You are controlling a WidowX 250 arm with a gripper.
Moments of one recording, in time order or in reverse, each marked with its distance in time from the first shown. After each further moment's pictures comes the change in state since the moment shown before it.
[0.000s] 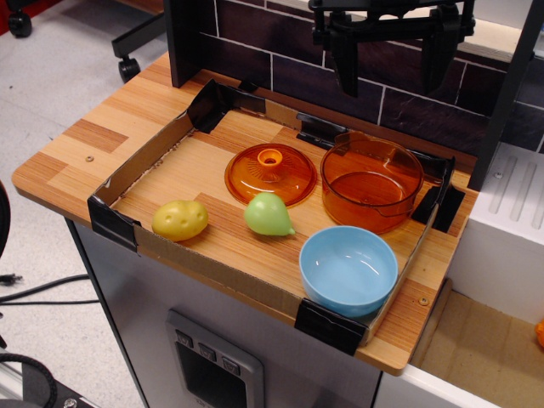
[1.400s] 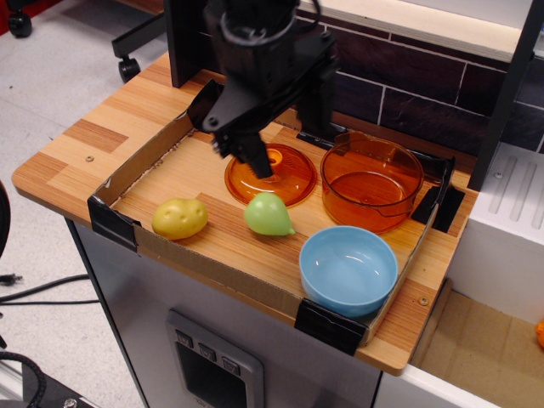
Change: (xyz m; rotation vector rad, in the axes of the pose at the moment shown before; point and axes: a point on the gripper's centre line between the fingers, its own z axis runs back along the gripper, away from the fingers) arm -0.030 0.081 -0.028 -0.076 -0.149 0.800
